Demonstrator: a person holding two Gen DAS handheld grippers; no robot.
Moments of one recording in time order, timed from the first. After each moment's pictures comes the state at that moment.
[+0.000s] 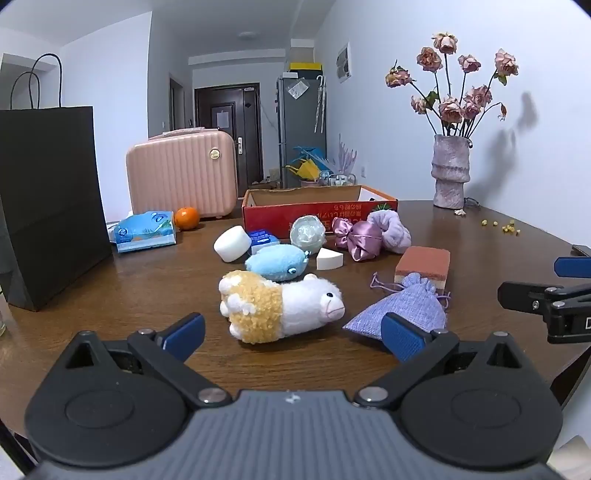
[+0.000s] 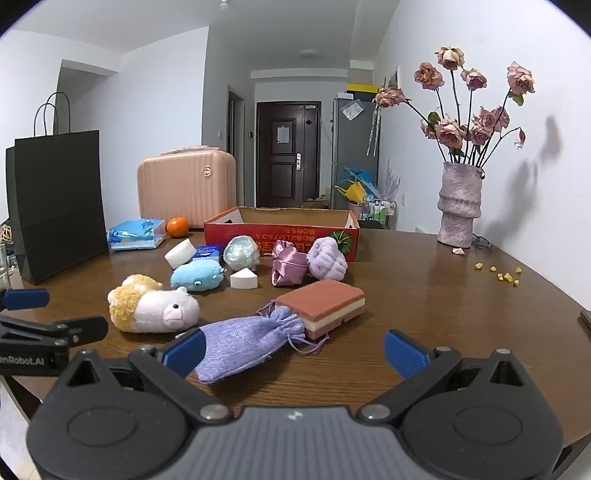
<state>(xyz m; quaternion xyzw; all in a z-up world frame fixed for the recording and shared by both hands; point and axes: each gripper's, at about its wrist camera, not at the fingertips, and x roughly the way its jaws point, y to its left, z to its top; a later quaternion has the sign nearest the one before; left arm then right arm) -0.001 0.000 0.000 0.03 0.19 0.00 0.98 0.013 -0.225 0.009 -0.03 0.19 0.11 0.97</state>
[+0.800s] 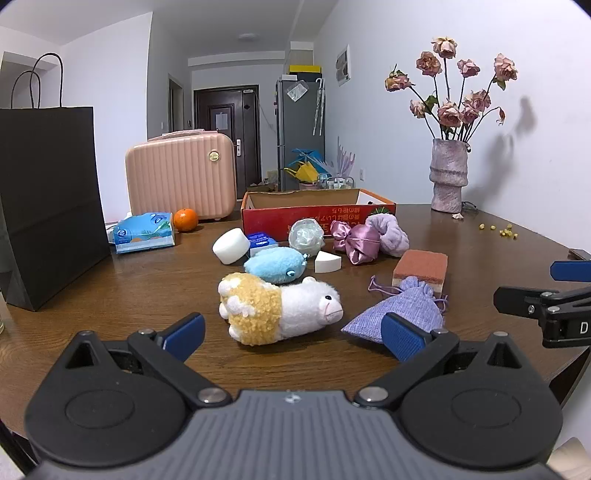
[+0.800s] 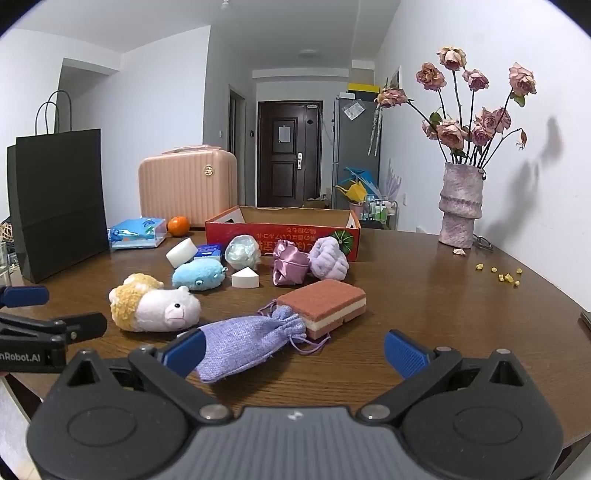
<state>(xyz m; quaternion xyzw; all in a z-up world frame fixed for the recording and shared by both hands) 0.000 0.001 0.000 0.02 0.19 -0.01 0.98 0.013 -0.223 0.010 -0.02 0.20 0.11 0.97</state>
